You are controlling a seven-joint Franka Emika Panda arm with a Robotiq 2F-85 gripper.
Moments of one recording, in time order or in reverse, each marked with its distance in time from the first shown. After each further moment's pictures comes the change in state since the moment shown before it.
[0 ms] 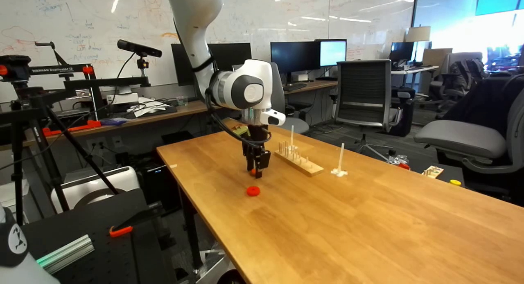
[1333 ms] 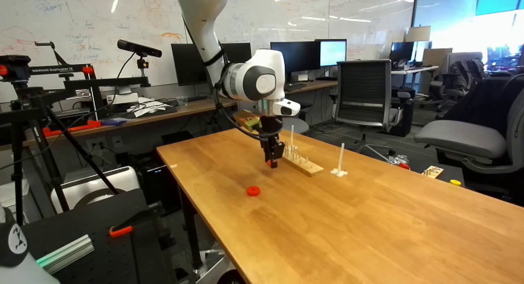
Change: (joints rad) arm 0.001 -0.007 -0.055 0.069 0.017 0.005 0.076
